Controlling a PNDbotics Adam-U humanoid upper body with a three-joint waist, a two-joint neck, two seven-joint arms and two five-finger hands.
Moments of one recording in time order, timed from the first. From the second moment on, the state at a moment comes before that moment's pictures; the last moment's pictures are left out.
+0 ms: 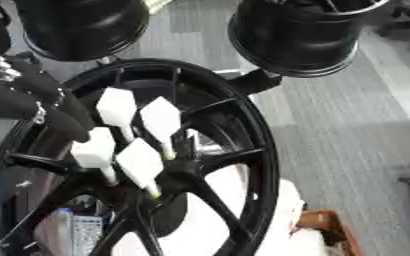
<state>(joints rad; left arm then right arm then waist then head) -0.87 1.12 -0.52 -2.00 0.00 -0.38 -0.73 0.07 -0.45 -0.04 -1.99 0.20 -0.05 -0.91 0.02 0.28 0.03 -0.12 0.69</state>
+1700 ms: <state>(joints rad) -0.96 1.01 -0.56 -1.97 0.00 -0.07 -0.84 0.07 -0.42 -0.04 -1.99 0.18 -0.04 -0.91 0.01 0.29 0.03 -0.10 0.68</state>
